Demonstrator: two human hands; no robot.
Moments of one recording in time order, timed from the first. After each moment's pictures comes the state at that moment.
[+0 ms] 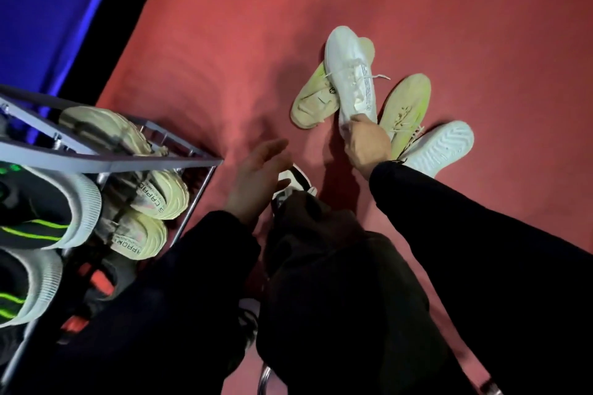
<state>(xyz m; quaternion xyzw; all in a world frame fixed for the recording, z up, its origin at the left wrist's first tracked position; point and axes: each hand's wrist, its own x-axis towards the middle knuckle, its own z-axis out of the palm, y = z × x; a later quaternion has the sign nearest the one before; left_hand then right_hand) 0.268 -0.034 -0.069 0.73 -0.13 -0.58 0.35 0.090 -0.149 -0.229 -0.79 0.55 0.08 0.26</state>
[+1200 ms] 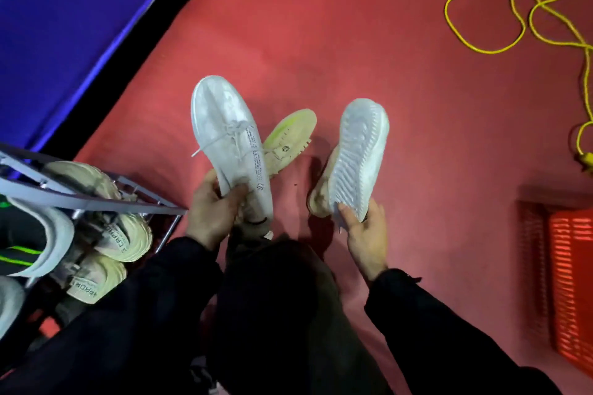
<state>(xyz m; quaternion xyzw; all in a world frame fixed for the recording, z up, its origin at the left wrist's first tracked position) 0.248 -0.047 -0.037 0.74 -0.21 -0.48 0.42 -0.012 -0.066 -0.111 -0.49 0.69 -0.27 0.47</state>
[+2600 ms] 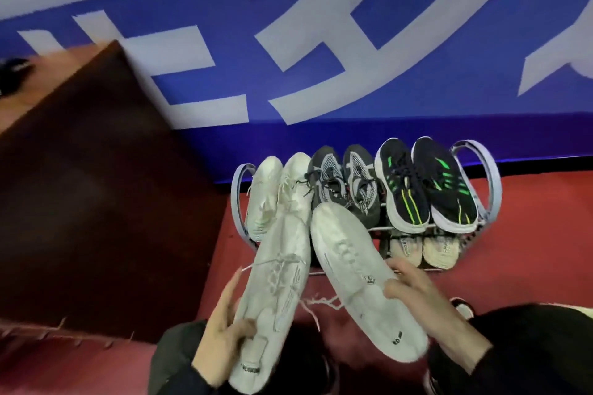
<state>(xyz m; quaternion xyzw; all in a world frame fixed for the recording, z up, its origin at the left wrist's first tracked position) 0.266 0.506 0.148 0.72 0.08 -0.19 0.66 0.246 0.187 0.135 -0.72 0.18 0.16 0.65</state>
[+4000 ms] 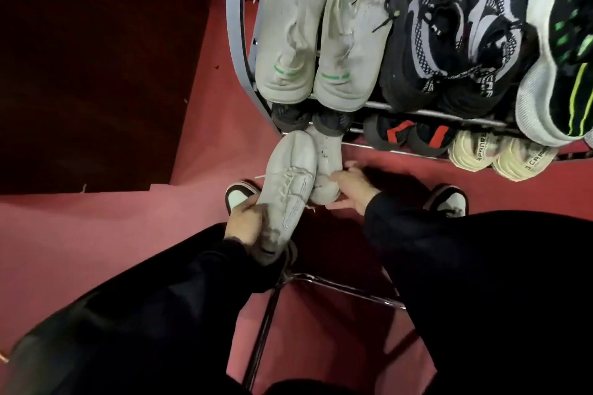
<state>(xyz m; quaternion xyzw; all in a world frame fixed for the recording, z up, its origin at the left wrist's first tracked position) 0.315 0.528 -0.064 0.66 0.43 -0.26 0.55 0.371 0.325 -0.142 -0.60 0.40 0.38 0.59</state>
